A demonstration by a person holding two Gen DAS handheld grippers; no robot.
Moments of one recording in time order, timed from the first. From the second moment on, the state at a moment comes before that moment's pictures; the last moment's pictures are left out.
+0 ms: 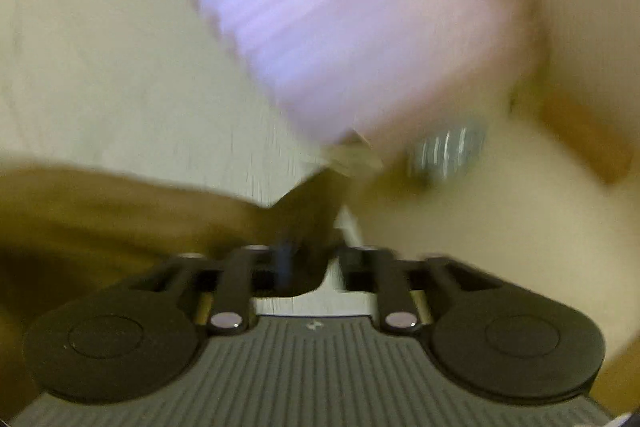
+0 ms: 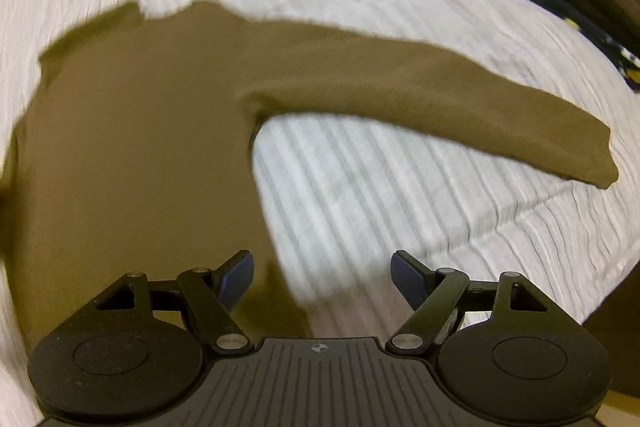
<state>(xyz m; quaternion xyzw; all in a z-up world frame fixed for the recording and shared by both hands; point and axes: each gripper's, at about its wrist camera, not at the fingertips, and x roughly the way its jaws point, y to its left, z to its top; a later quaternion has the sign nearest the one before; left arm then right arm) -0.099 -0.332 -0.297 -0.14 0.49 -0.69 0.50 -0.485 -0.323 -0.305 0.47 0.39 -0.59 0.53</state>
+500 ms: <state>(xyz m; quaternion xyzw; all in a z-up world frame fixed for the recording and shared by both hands) -0.058 -0.293 -0.379 0.16 0.50 -0.57 0.64 -0.511 -0.350 -0.346 0.65 0.07 -0.49 0.57</state>
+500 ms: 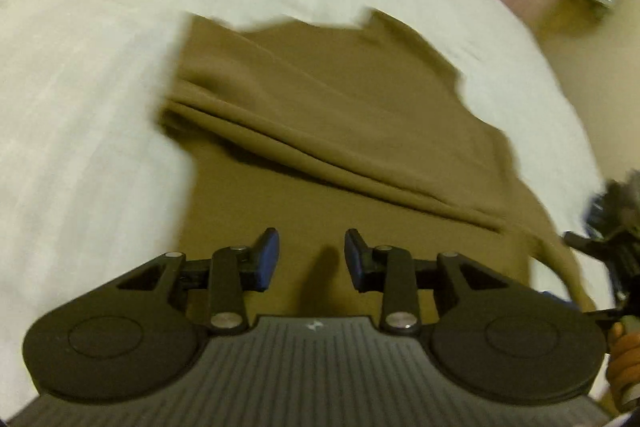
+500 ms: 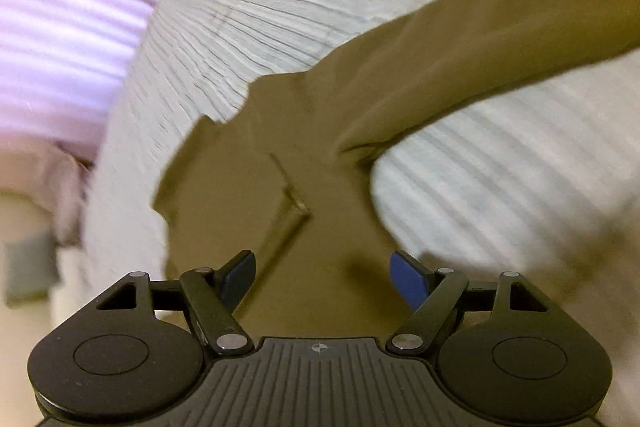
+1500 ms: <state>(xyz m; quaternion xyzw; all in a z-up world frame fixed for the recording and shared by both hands) -0.045 -0.319 -0.376 0.28 0.30 -0.64 0.65 -0.478 -0.405 -0.371 0.57 0.08 -0.55 0.60</state>
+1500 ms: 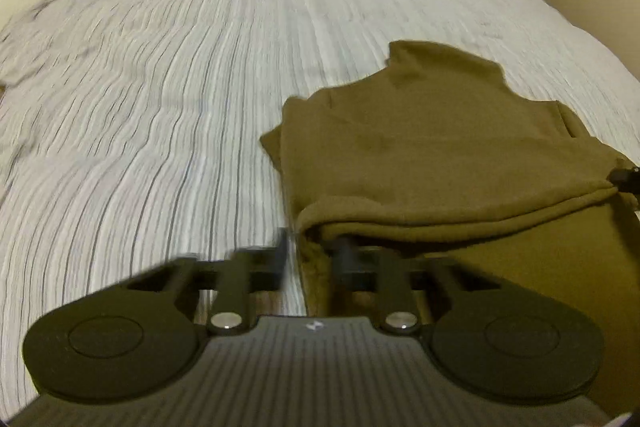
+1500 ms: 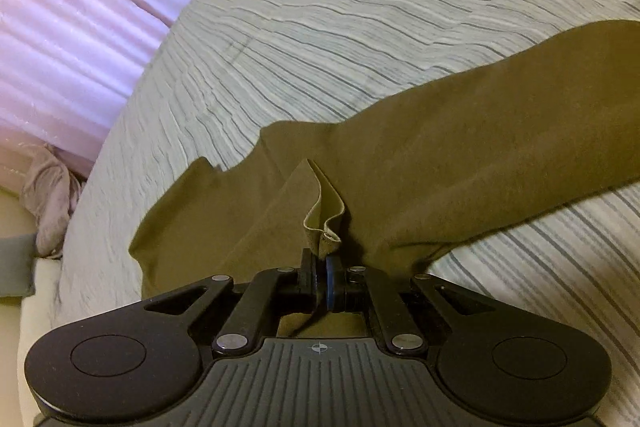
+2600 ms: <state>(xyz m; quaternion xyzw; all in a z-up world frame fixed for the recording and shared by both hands) -0.082 -0.257 -0.415 0.58 -0.06 -0.67 0.46 -0.474 -0.398 -0.375 0.54 0.13 -0.56 0.61</state>
